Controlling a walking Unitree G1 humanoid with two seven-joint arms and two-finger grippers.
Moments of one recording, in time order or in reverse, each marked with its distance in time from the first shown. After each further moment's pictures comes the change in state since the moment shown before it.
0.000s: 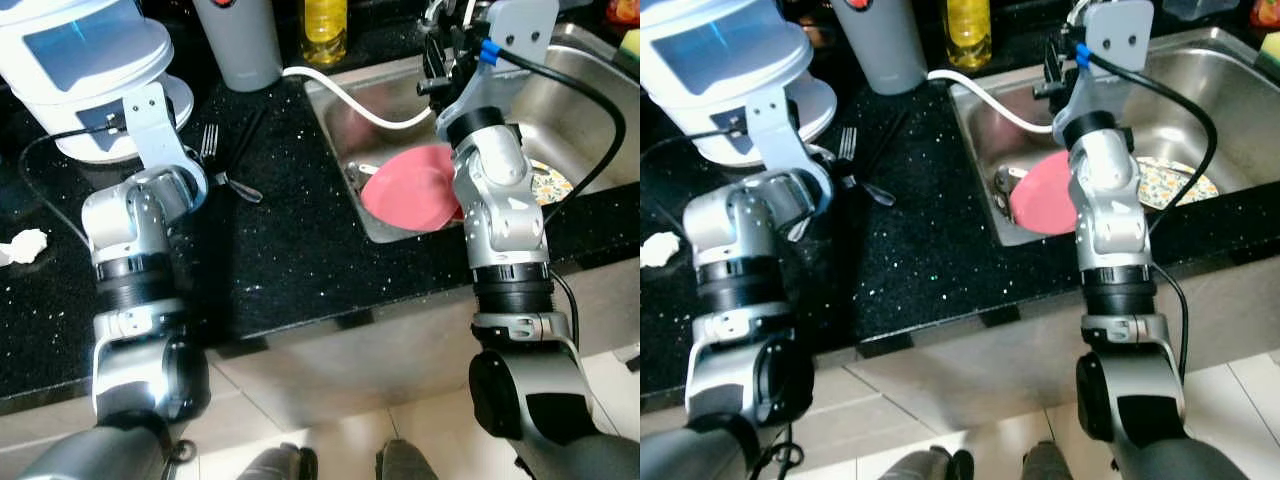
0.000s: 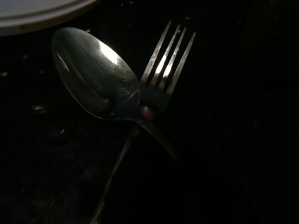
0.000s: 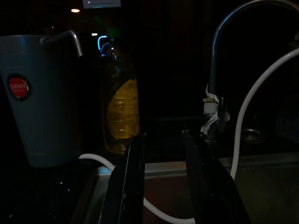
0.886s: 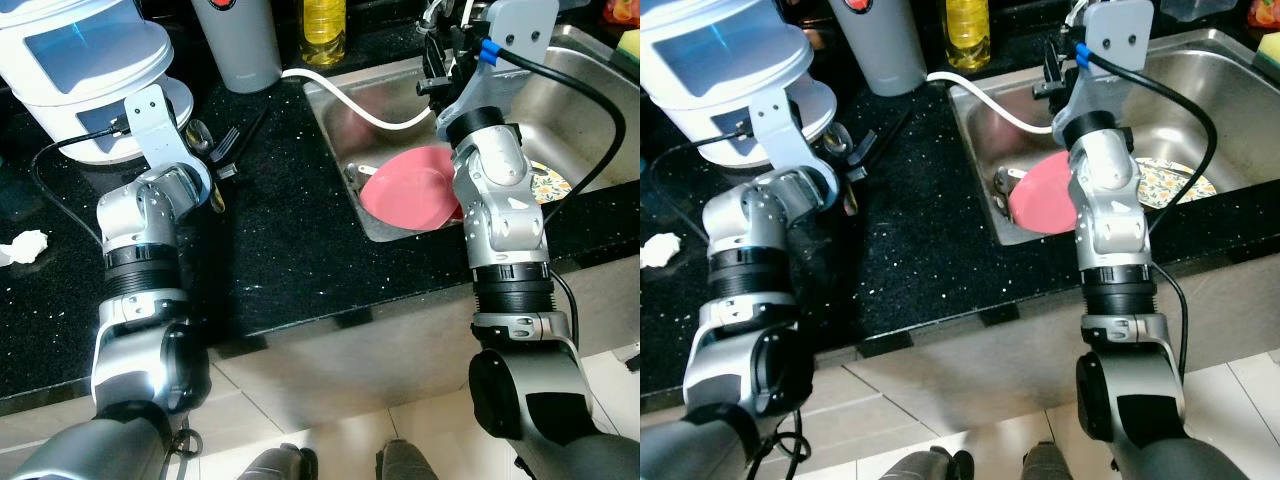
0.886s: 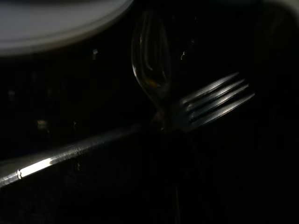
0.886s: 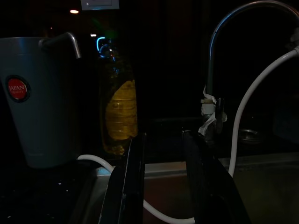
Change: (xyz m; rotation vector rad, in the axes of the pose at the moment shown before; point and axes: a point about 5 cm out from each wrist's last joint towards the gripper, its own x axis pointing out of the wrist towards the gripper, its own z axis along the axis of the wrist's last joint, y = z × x) left arm 0.006 0.000 0.006 0.014 -0.143 0.014; right arm 0.000 0.000 0.000 -0.001 -0.001 0.001
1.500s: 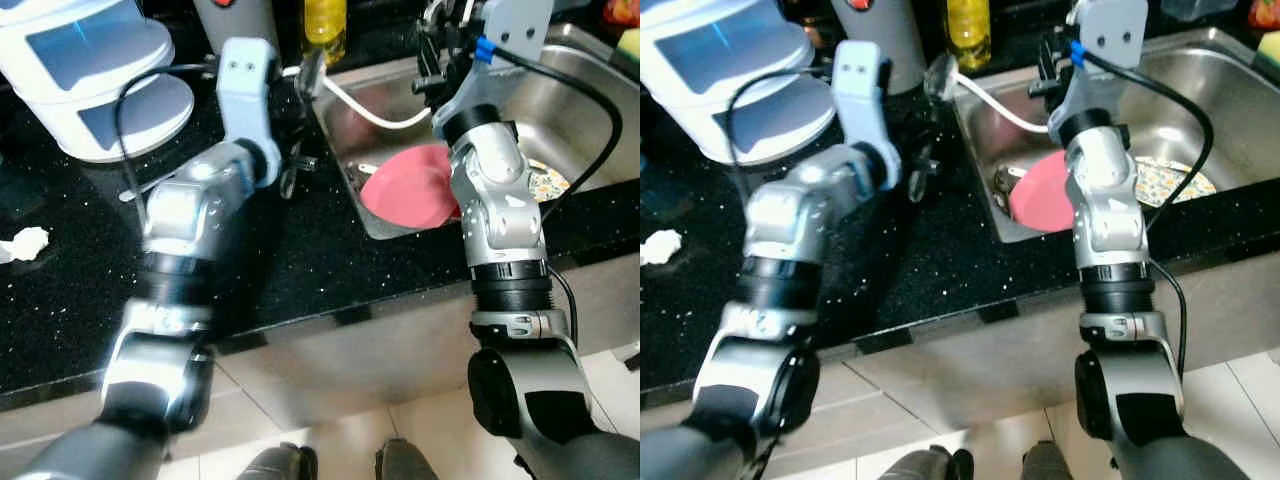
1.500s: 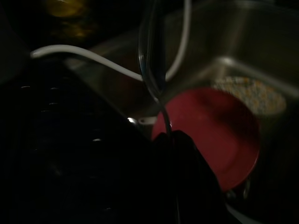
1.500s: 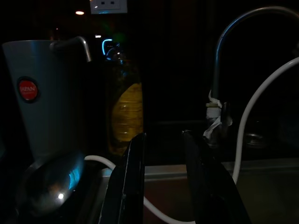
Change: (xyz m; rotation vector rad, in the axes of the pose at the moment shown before) left arm -0.009 -0.113 -0.016 0.437 -0.018 -0.623; right arm 0.002 -0.001 0.002 -0.028 -0.001 -0.009
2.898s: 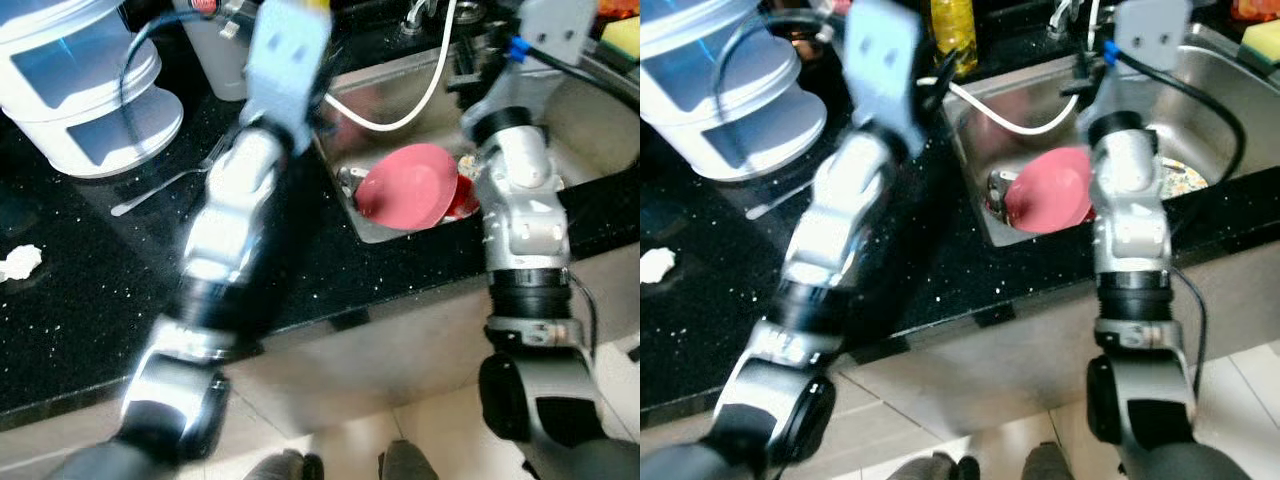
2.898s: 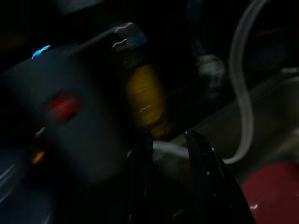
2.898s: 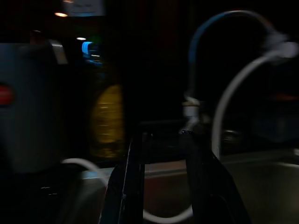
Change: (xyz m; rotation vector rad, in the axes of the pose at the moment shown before) left arm -0.059 0.013 0.016 0.269 -0.469 0.393; right arm -0.006 0.002 -0.002 0.024 0.003 0.000
